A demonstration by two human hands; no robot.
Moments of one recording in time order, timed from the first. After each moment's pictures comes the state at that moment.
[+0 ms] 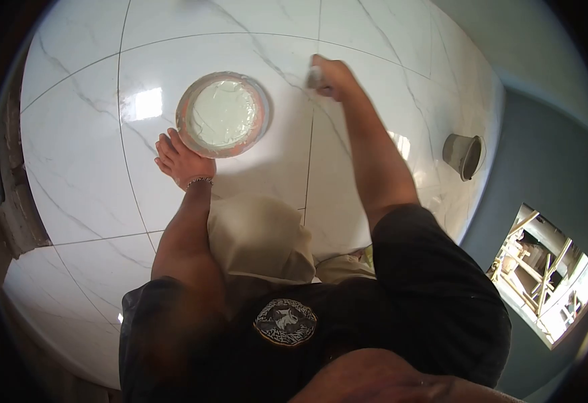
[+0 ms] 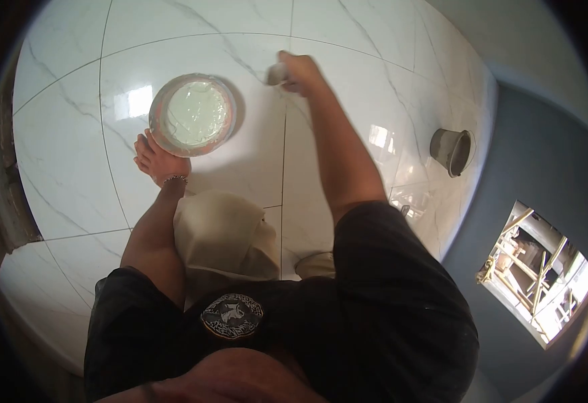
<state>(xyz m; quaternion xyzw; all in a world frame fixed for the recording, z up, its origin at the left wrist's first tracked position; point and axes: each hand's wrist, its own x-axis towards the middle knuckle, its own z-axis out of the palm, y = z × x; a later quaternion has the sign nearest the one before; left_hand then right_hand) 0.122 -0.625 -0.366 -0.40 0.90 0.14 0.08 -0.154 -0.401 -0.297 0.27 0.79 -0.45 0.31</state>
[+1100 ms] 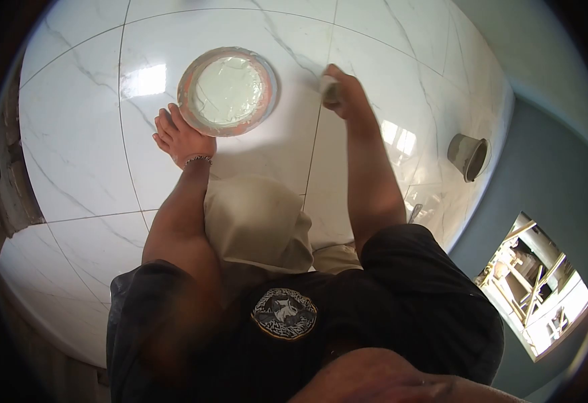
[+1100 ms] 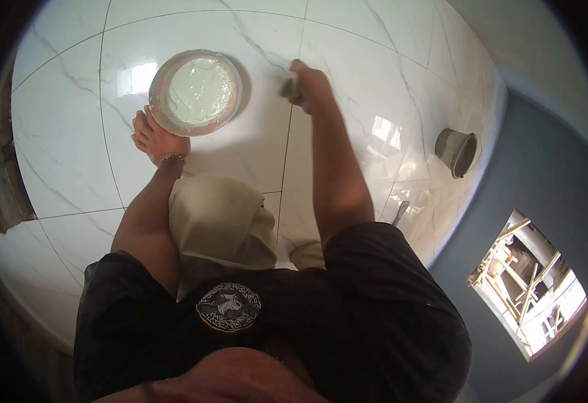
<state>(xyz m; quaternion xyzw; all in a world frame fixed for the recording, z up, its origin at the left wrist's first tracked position) 0.120 -0.625 -0.370 -0.40 0.90 0.13 0.08 -0.094 -0.357 -0.309 0.29 0.63 -0.63 0.34</state>
